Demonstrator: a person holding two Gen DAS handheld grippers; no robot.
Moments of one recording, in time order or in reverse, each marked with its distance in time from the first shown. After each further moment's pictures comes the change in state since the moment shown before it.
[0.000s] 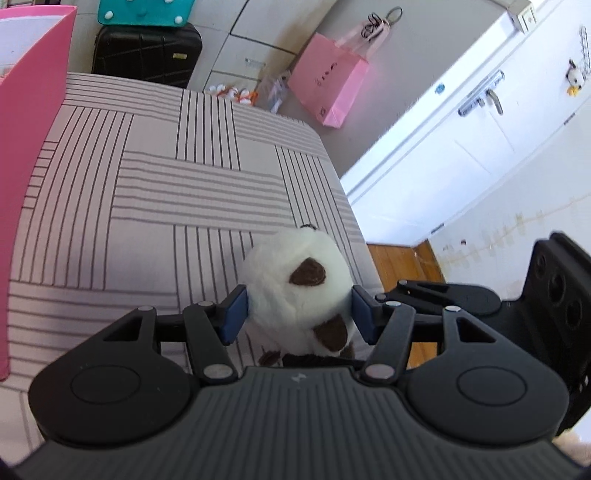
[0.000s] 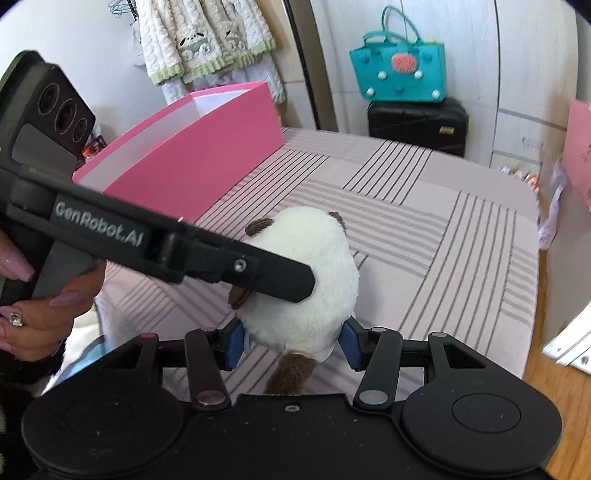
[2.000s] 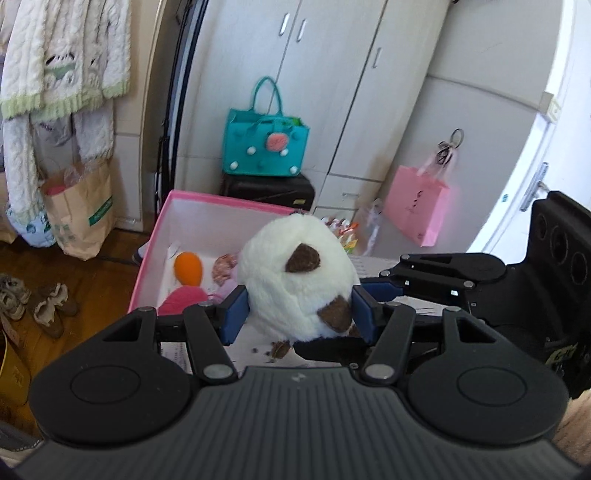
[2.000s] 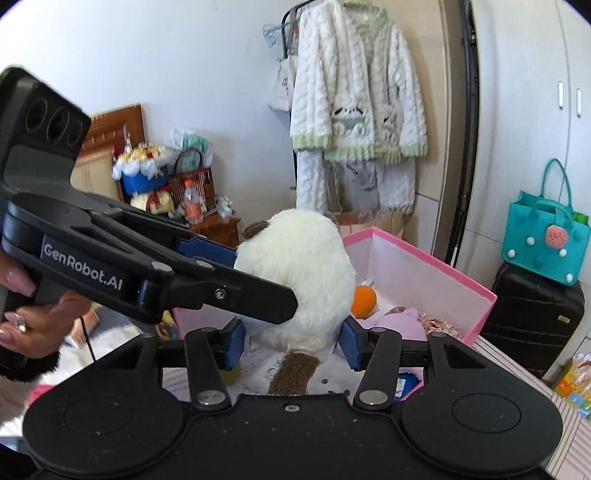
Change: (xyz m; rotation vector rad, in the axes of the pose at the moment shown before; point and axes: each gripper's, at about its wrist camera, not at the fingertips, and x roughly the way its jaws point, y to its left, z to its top) left arm -0.215 0.123 0.033 0.111 -0.388 0.281; right arm 0.071 0.190 0.145 -0.415 -0.239 0.174
